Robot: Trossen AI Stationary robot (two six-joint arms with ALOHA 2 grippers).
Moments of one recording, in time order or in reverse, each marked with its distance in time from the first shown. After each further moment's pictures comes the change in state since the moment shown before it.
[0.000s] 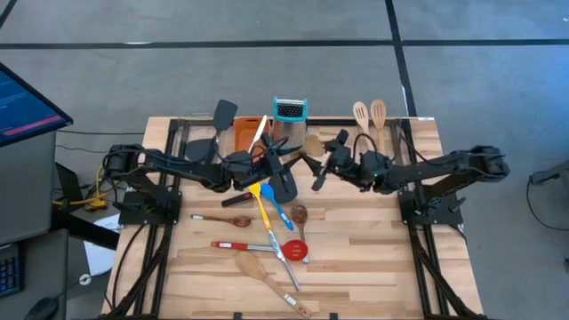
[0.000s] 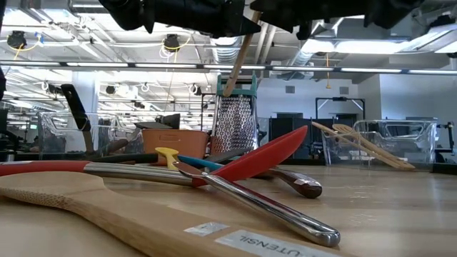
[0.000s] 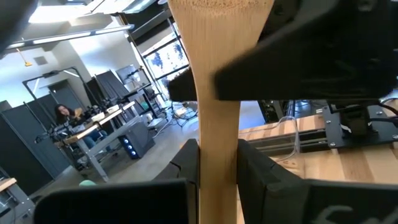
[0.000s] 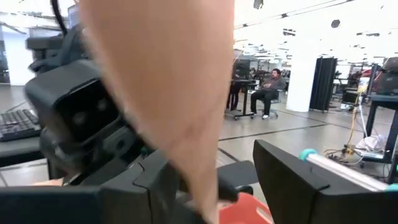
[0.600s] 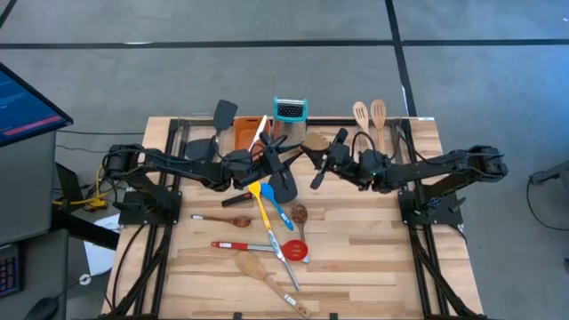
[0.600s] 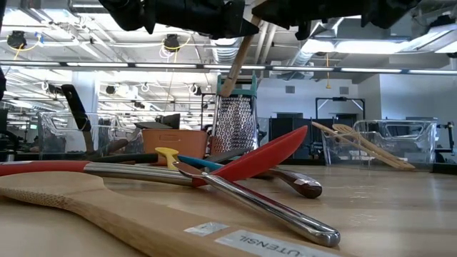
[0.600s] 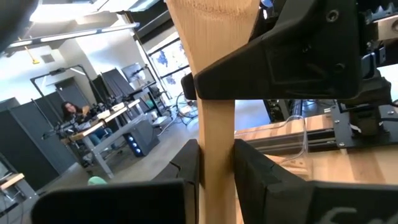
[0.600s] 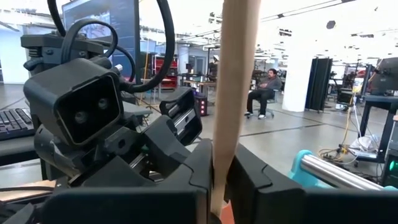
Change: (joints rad) left arm 0.005 -0.001 -0.001 0.002 -0.008 -0.001; right arm -0.004 0.013 0.013 0.000 0.004 -0.008
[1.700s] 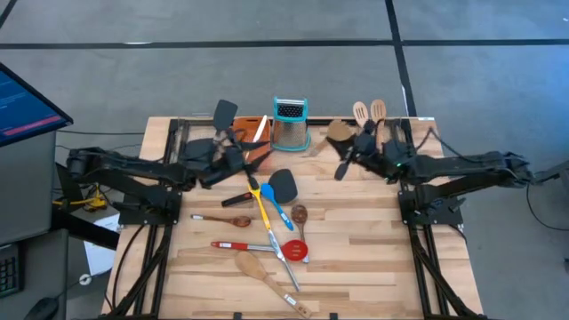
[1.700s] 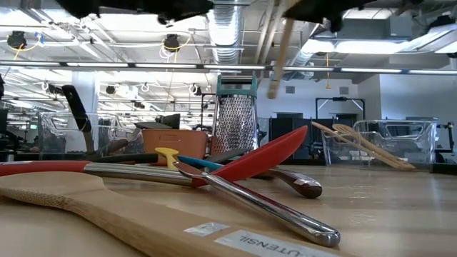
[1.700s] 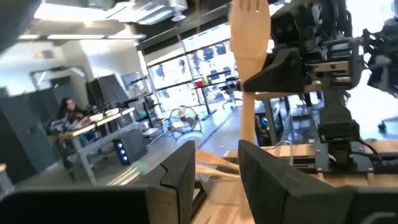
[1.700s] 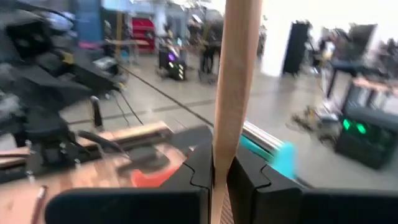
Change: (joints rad) left arm -0.015 -0.415 -0.269 -0.056 0.005 -0.116; right arm -0.043 -0.362 0.000 -0.555 0.079 0.071
